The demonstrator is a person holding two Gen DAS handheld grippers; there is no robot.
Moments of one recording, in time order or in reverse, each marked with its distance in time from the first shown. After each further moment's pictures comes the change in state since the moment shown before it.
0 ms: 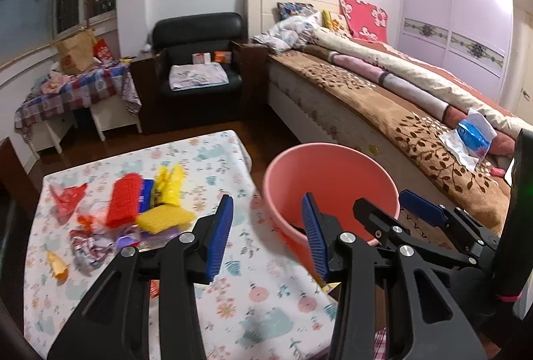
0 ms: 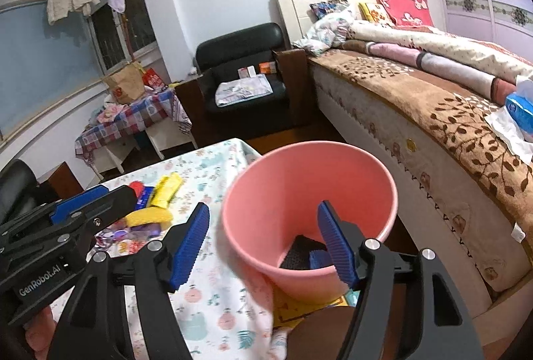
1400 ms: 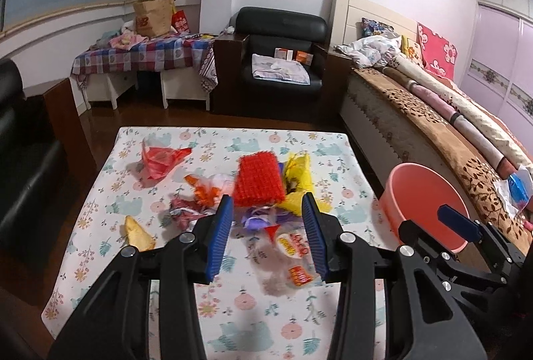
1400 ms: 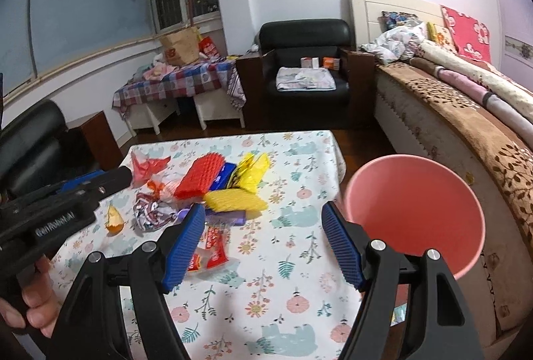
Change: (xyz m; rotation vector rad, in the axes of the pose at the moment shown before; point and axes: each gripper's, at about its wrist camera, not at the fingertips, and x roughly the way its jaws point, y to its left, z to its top) left arm -0.034 0.161 -0.029 -0.247 -0.001 0.194; right arm 0.030 0.147 -0.020 -0.235 0.074 0.142
